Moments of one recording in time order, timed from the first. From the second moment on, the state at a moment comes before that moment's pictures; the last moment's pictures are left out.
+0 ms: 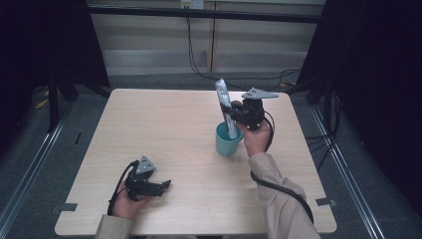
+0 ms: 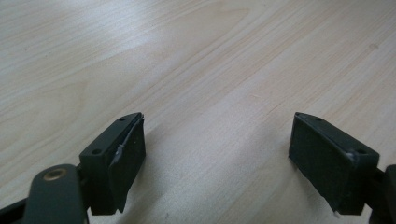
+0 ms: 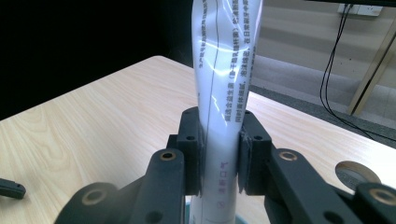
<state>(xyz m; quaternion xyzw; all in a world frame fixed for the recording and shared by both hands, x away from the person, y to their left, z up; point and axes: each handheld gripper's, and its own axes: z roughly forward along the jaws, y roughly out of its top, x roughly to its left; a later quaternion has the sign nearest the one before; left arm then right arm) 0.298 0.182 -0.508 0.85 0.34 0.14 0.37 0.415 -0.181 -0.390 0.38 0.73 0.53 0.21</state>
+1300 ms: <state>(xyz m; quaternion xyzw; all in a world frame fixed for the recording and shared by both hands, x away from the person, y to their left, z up) 0.298 0.183 -0.508 0.85 0.34 0.14 0.37 0.384 -0.185 -0.432 0.37 0.76 0.49 0.18</state>
